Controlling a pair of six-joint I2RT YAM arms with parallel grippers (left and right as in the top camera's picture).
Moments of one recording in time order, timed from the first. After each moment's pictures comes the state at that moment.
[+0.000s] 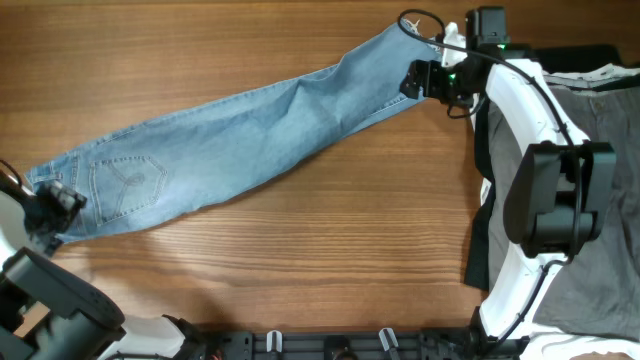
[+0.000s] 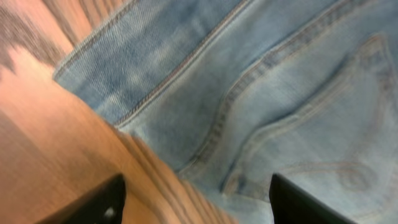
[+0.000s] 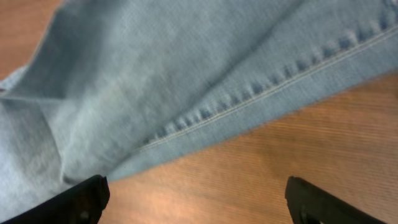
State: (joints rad) left arm 0.81 1.67 1.14 -0.88 0.04 -0.27; right arm 0.02 2.10 1.66 -0.78 -0.37 0.12
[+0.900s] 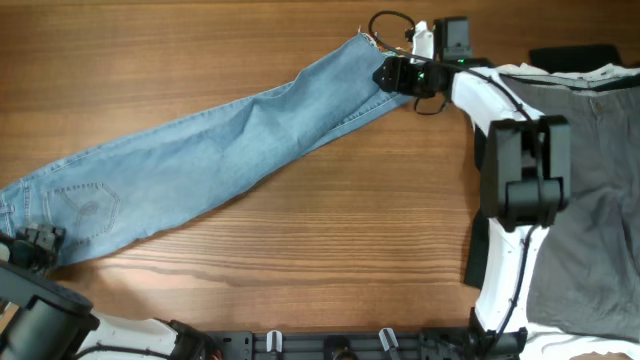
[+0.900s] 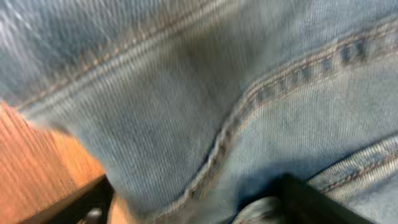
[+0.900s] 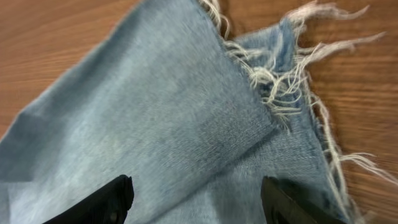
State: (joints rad) left arm 1.05 1.79 1.01 -0.61 0.06 -0.29; right arm 0.09 2.31 1.66 -0.32 -0.49 0.24
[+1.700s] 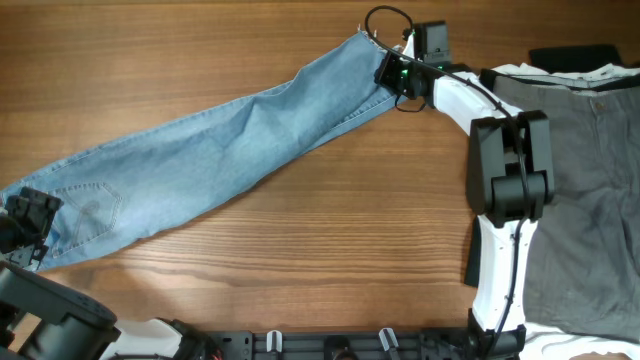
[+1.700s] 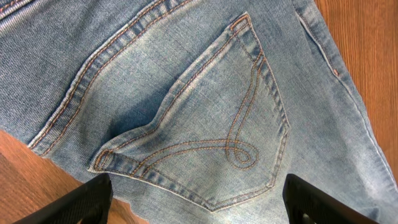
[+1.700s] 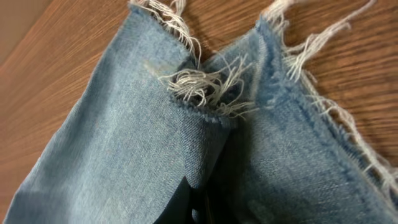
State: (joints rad) left arm 0.99 1.67 1.15 -0.83 0.27 -0.24; right arm 0.14 2.35 1.66 -0.20 -0.37 0.54
